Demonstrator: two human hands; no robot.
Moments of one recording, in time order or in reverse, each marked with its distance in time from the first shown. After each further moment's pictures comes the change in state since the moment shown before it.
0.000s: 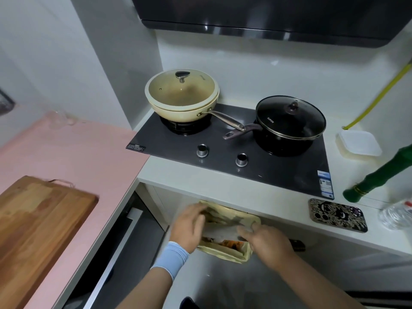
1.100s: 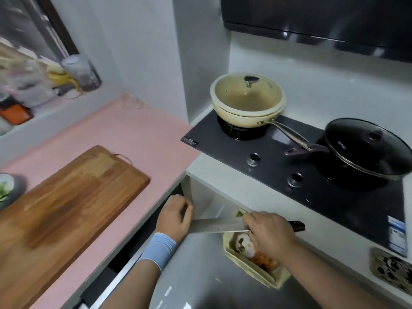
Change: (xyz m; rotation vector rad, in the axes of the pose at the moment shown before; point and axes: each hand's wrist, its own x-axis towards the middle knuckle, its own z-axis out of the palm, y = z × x) left_hand -0.022 -0.058 -0.116 0.211 0.257 -0.195; right_hand 0.083 -0.057 -0.058 -0.047 0.471 -0.343
